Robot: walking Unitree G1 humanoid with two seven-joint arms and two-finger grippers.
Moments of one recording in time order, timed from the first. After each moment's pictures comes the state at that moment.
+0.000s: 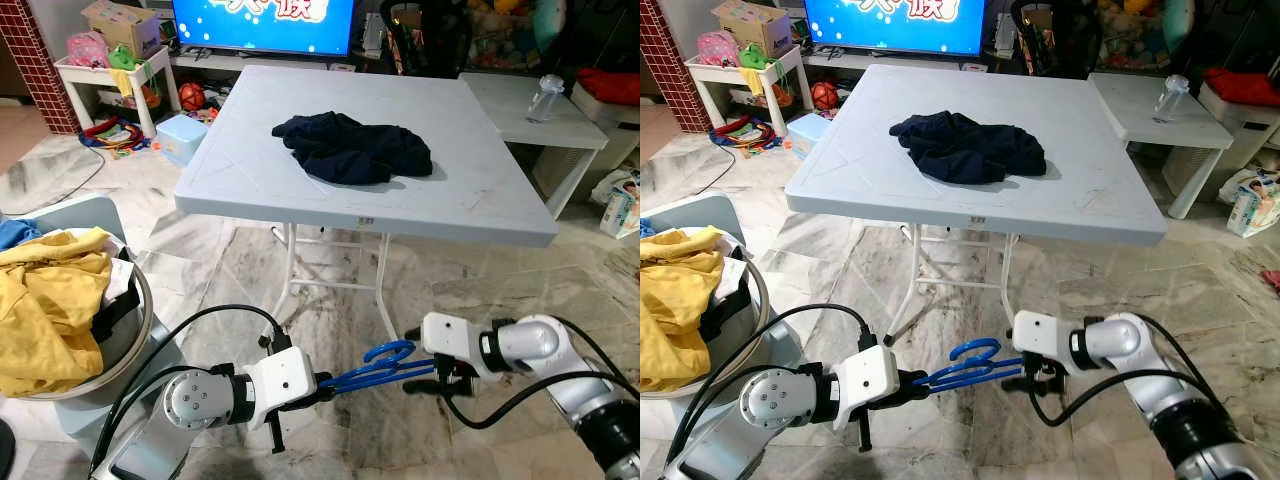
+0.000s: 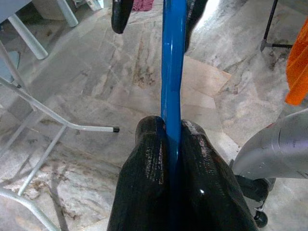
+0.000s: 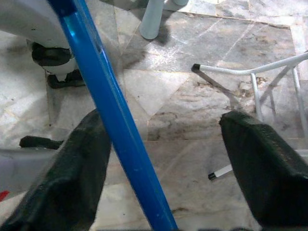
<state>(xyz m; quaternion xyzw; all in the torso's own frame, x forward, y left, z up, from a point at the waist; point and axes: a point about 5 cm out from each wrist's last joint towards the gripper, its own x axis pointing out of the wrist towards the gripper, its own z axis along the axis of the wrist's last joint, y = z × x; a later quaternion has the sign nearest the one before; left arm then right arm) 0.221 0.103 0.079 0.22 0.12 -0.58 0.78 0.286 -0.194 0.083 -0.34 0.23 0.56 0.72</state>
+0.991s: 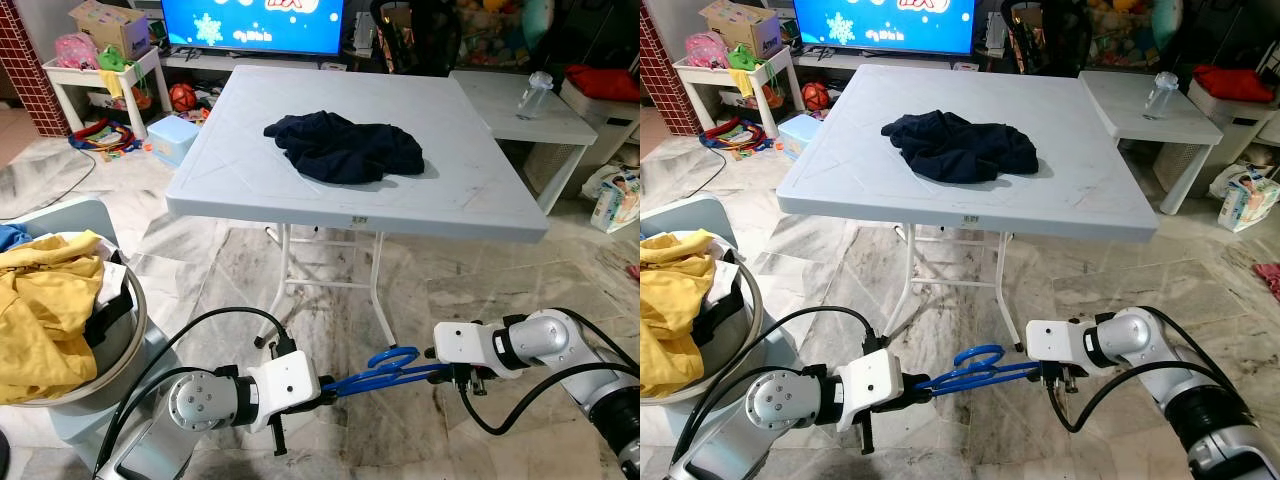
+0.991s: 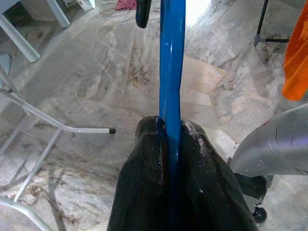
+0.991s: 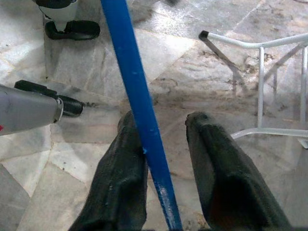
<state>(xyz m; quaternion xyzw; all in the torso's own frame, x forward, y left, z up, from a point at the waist) 0.220 0.100 0.075 0.23 0.12 -0.58 0.77 0.288 -0.215 0.080 -0.42 0.26 0.57 0.66</state>
